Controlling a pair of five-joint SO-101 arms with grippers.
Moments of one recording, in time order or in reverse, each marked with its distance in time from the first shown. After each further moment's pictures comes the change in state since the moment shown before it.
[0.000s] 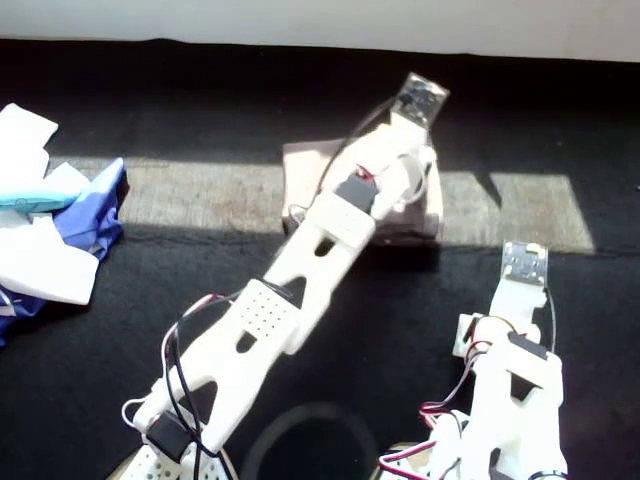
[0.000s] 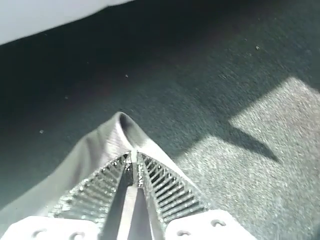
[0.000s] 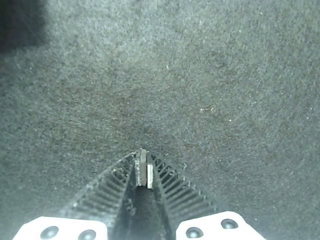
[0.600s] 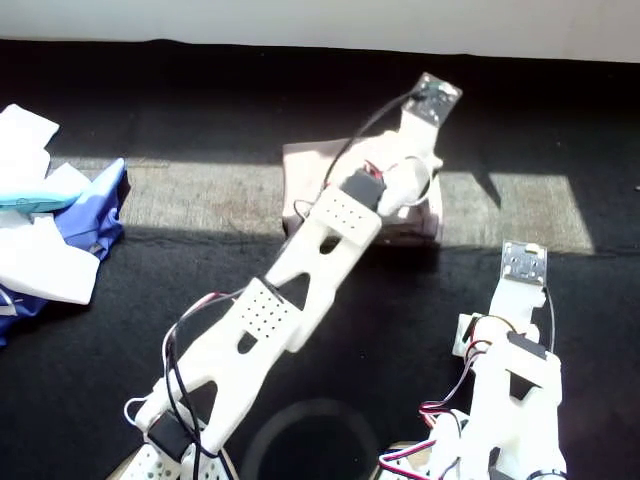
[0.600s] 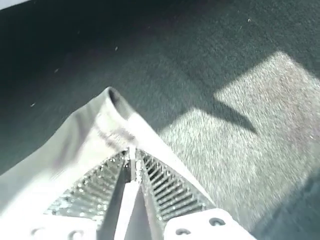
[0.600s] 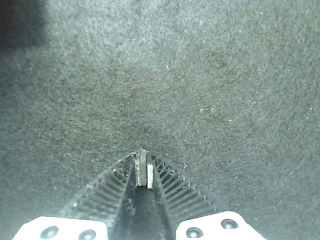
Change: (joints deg) left arm 0.0 -8.3 -0.8 17.0 0.0; right arm 0.0 0.0 0.0 0.0 0.0
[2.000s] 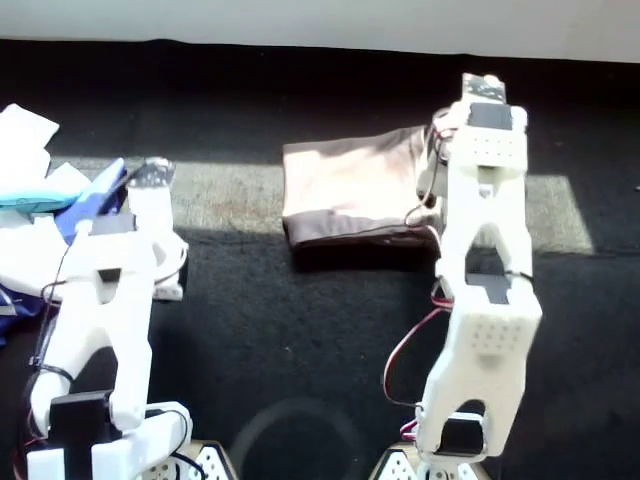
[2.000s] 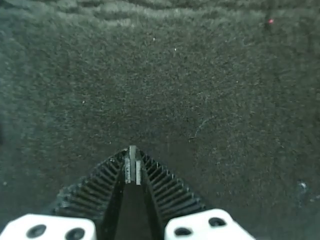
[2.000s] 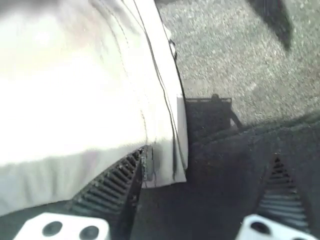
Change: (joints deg) left arm -44.2 -91.8 137.9 -0.2 -9.1; right arm -24.1 71.3 -121.3 63.6 -25.4
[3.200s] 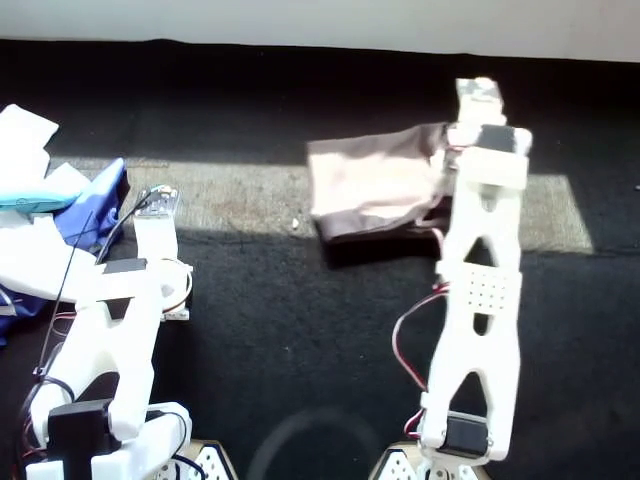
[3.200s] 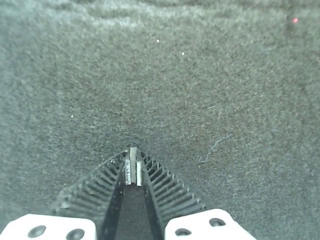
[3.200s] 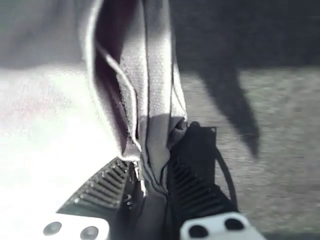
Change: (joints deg) left arm -0.8 -1.1 13.5 -17.8 0.0; right arm 11.2 36.1 -45.0 1.0 19.3
